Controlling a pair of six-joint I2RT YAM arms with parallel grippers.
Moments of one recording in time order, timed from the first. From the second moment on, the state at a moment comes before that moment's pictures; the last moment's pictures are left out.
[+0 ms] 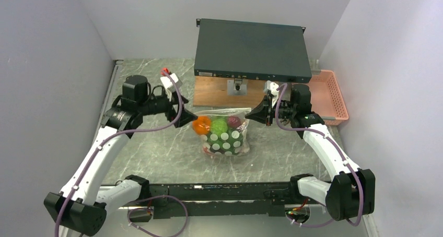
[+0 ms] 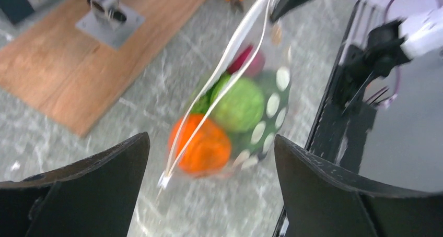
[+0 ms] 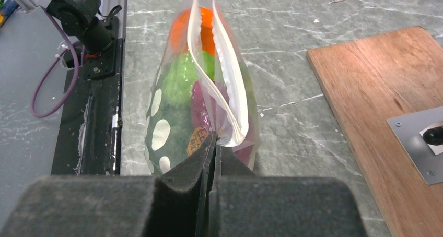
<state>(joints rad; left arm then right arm) -0.32 1.01 1.08 -0.56 0.76 0.18 0.17 1.13 0.78 -0.10 -1.18 -0.28</state>
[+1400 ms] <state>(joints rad) -0.47 1.28 1.17 -0.35 0.91 0.22 0.34 1.16 0.94 -0.32 -1.27 -0.67</state>
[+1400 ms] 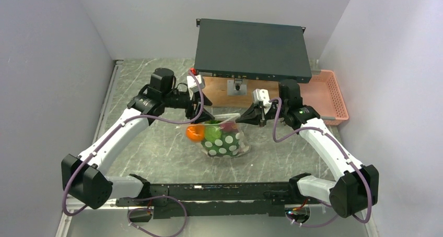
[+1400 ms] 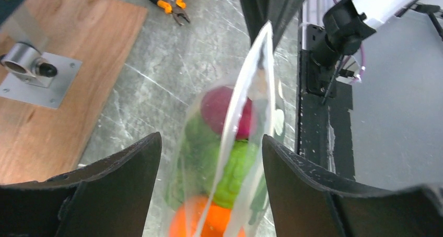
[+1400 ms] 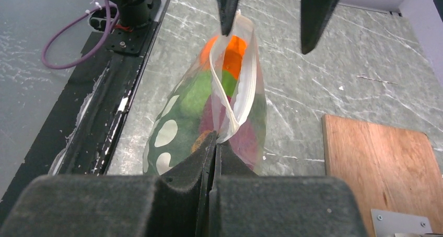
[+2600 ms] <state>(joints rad) -0.47 1.33 1.14 -0.52 0.84 0.29 0.38 1.20 0.95 -0.31 -1.23 -0.67</state>
